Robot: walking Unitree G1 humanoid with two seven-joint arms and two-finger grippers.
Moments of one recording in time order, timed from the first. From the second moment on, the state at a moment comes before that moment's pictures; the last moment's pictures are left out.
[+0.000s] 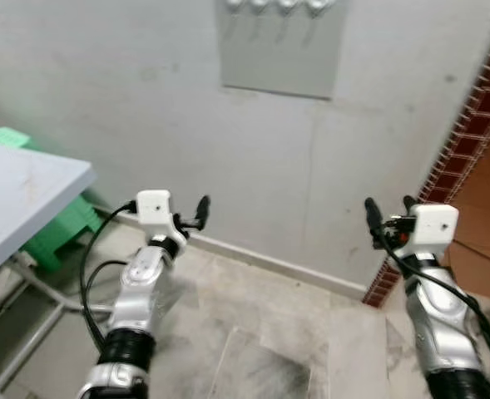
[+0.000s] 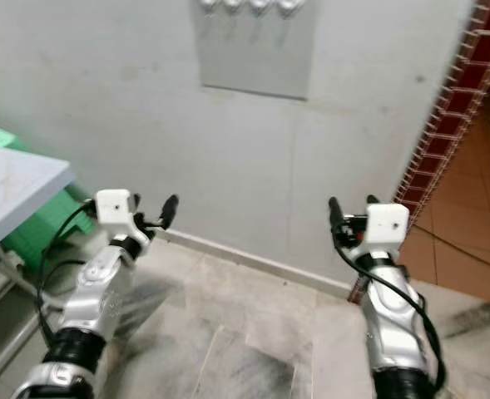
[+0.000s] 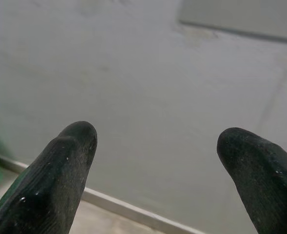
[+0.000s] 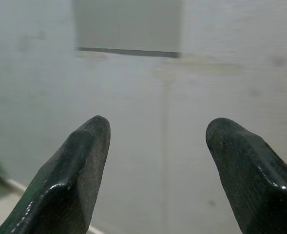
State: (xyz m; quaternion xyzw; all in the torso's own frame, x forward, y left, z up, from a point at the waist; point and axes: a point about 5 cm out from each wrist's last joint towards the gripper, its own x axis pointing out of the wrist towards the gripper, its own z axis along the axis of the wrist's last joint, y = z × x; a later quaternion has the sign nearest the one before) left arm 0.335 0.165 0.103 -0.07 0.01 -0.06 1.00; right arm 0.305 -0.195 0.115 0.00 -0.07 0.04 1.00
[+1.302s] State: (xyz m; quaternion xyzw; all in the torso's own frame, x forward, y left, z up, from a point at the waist) left arm 0.332 0.156 0.100 -0.07 0.02 -0.08 0.99; right arm 0.303 -0.202 0.113 -0.01 -0.06 0.04 1.00
